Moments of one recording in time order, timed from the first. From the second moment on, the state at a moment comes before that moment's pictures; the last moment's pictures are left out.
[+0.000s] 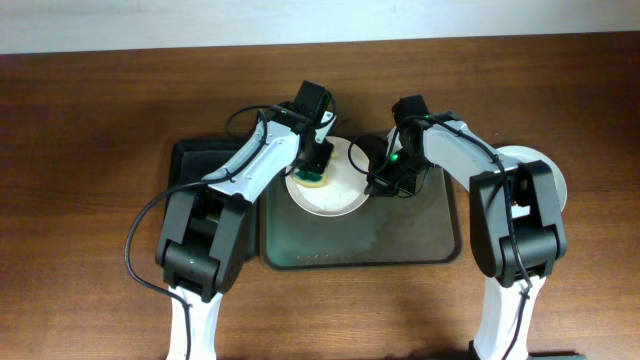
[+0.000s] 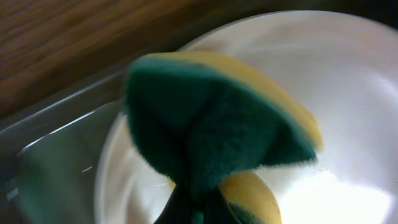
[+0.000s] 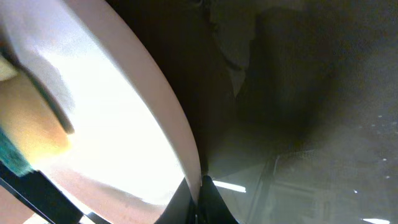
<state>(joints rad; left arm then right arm) -0.46 2.20 1.69 -0.77 0.01 -0.03 0.21 2.13 1.44 -0.84 -0.53 0.50</state>
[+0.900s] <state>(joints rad) -0.37 2.20 1.70 -0.75 0.21 0.02 0.21 2.13 1.44 -0.84 -0.53 0.50</state>
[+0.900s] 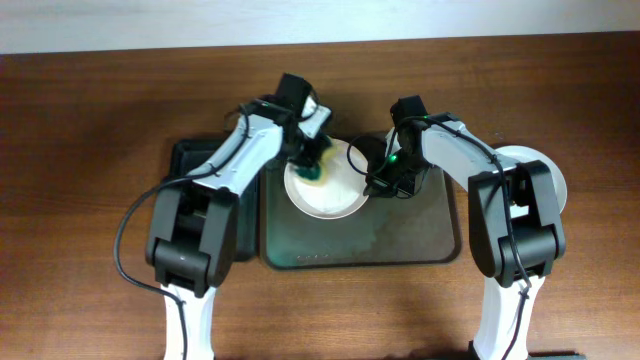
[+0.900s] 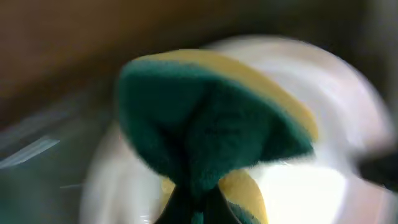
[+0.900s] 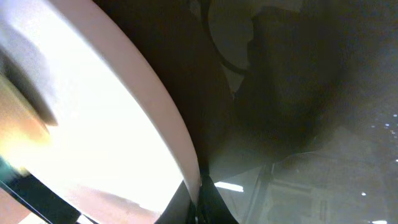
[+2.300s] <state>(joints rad) -0.03 2.20 2.07 -1.11 0.30 -0.03 0.22 2.11 1.45 -0.85 -0.44 0.49</state>
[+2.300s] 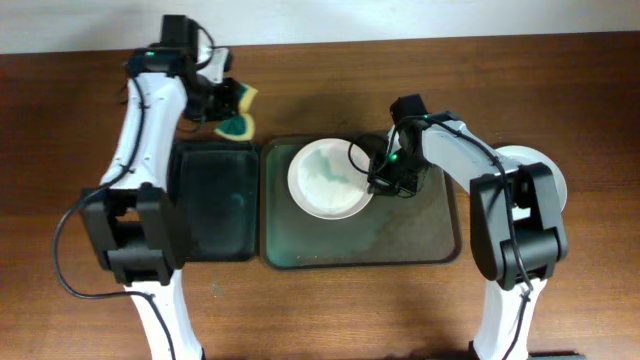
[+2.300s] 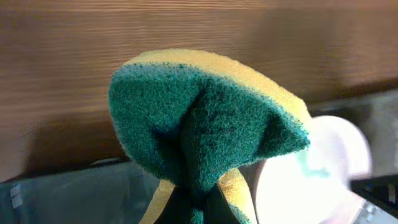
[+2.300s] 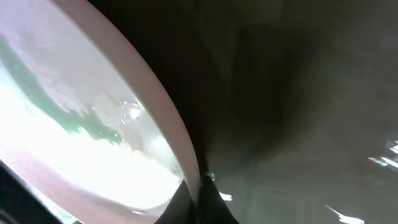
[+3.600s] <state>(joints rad) -0.01 2.20 2.08 -1.21 0.09 -0.03 0.08 1.47 1.45 -1.38 1.22 0.58</state>
